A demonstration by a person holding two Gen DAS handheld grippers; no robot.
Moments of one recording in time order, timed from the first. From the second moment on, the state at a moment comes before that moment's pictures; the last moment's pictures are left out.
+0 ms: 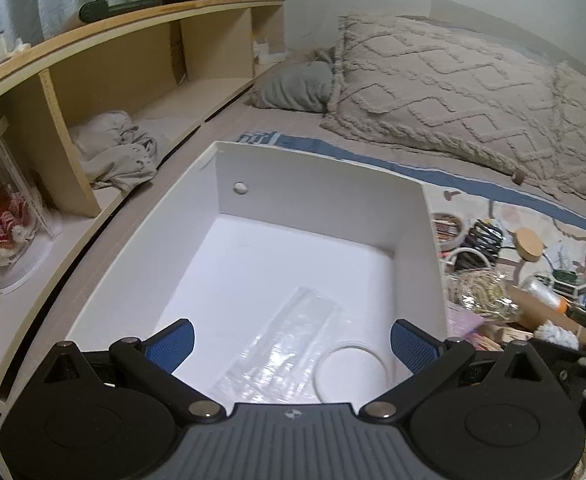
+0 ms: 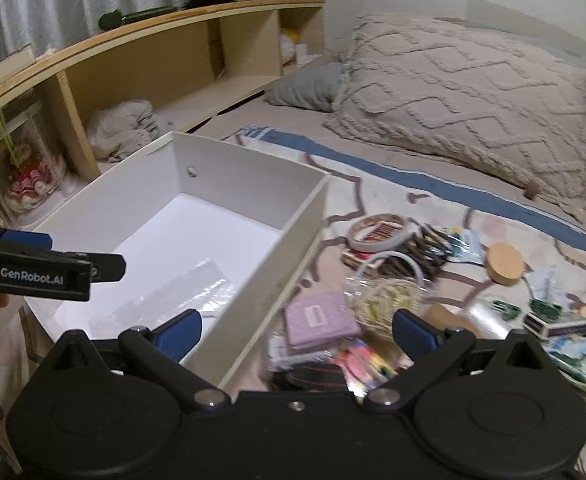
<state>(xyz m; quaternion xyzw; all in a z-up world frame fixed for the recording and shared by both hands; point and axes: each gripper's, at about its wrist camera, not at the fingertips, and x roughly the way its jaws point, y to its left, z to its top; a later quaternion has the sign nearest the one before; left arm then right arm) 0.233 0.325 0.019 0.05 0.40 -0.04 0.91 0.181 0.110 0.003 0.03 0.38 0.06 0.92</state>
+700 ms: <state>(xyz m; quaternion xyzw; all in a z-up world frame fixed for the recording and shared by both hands) 0.149 0.233 0.033 0.05 0.38 -0.10 0.92 0.073 0.001 0.028 0.04 0.35 -0.01 0.94</state>
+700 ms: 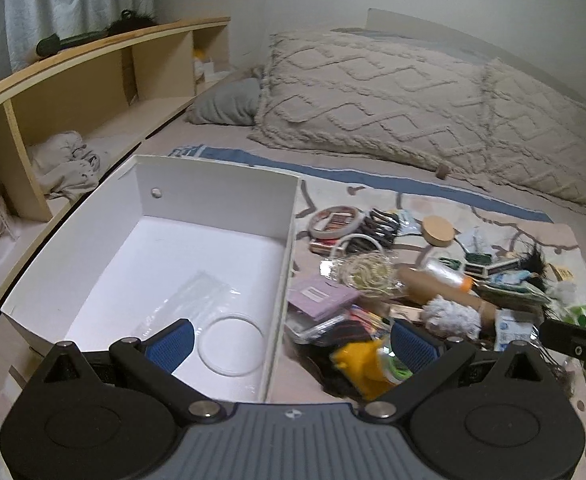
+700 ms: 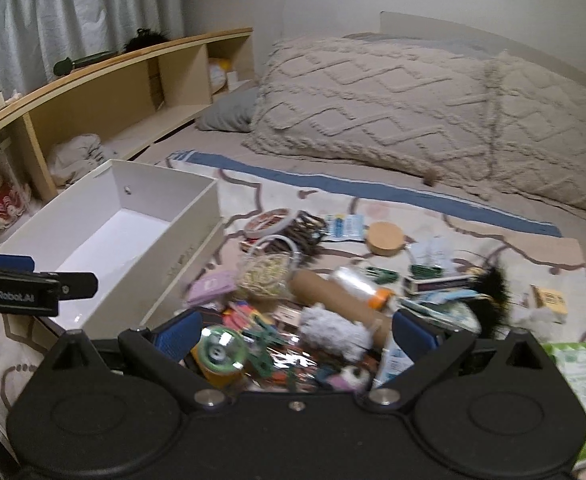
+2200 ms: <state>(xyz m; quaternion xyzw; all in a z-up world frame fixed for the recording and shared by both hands) 0.093 0.163 -0.002 0.14 0.26 -0.18 0.94 -0.003 -0.024 -0.063 0.01 0.31 -0.03 0.95</state>
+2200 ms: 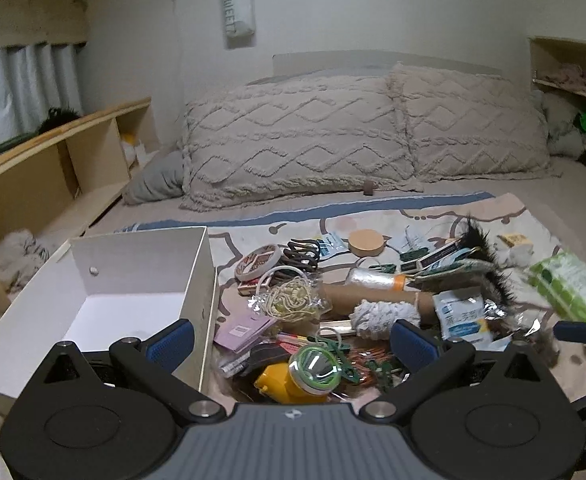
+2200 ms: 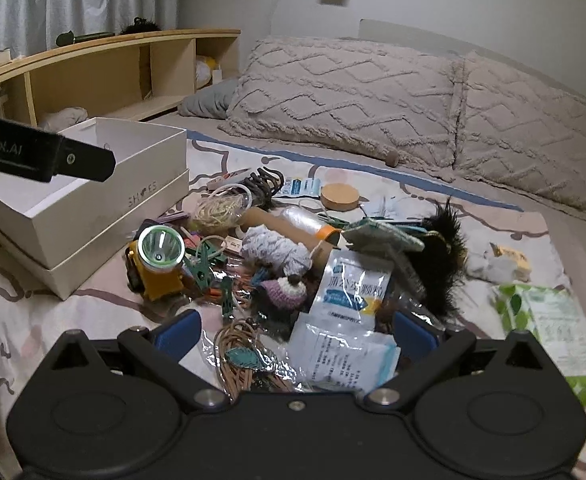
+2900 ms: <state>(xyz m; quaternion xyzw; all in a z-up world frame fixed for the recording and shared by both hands) 0.094 0.160 -0.086 0.20 0.19 -0.26 0.93 -0.006 -0.018 -0.164 0.00 0.34 -0.04 0.94</state>
